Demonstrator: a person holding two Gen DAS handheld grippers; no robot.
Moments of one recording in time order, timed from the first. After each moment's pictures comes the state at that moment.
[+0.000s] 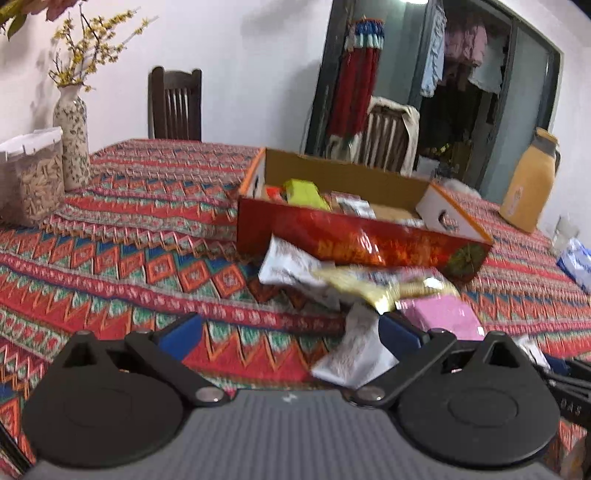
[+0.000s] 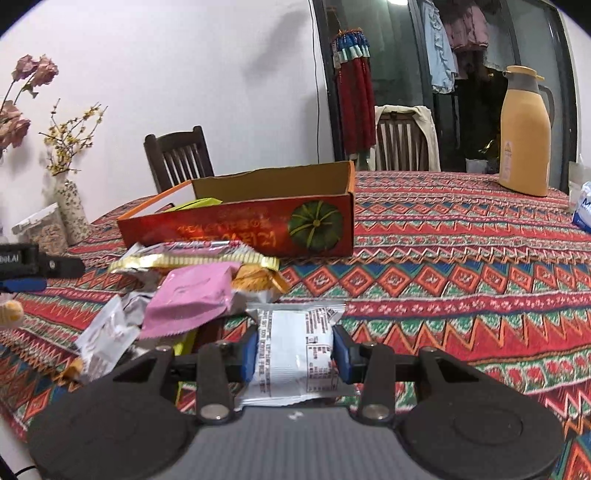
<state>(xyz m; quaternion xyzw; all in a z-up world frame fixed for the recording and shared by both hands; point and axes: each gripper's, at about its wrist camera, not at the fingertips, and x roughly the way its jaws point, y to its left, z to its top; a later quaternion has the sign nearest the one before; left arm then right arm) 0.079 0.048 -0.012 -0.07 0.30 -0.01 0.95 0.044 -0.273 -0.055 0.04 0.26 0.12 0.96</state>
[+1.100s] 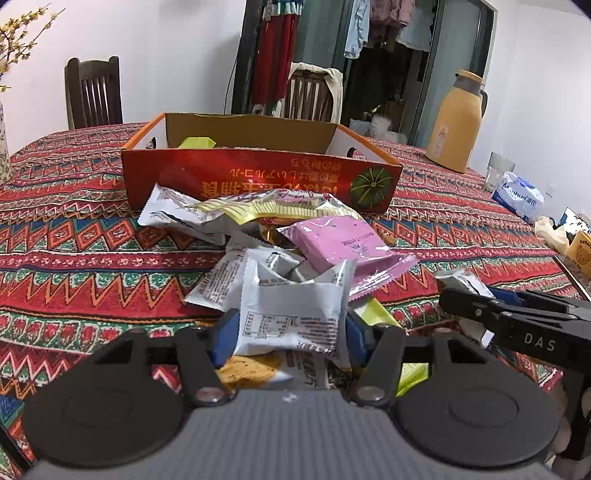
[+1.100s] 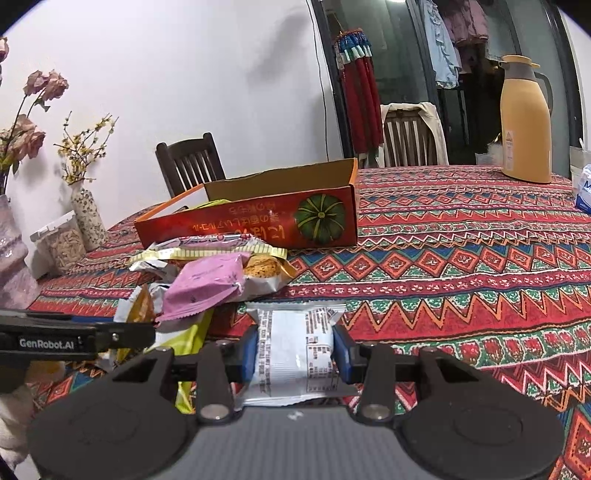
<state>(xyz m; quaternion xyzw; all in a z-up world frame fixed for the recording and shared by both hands) 0.059 -0.011 -0.042 -0.03 0.33 -0.12 0.94 0.023 -0.284 -0.057 0.06 0.26 0.14 0.95</state>
